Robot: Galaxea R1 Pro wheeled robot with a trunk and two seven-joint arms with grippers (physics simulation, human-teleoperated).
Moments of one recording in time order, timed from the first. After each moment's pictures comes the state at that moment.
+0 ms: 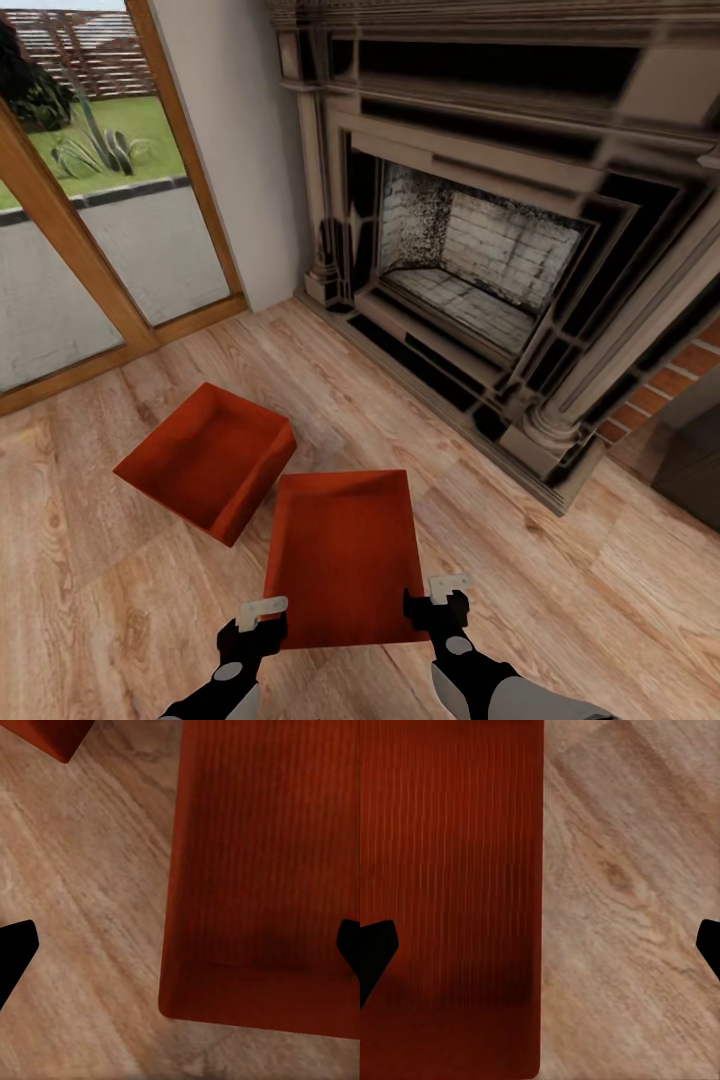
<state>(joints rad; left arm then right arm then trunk) -0.53 -0.08 -0.27 -0.19 0.30 -0.26 0.23 -0.64 0.16 0.27 -0.07 -0.12 -0.31 -0.23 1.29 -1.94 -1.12</state>
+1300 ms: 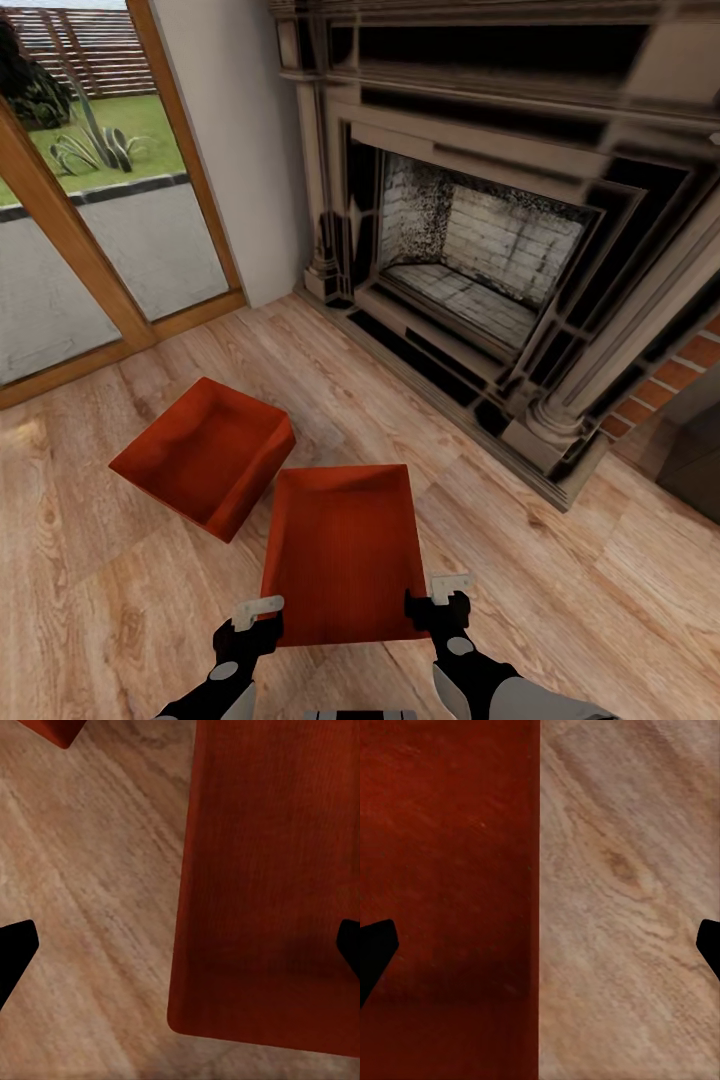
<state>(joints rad) -0.53 -0.07 -0.26 -0.19 0.31 -0.26 0.23 -0.64 0.16 0.27 -0.06 -0.12 -0.31 -0.23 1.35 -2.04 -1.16</state>
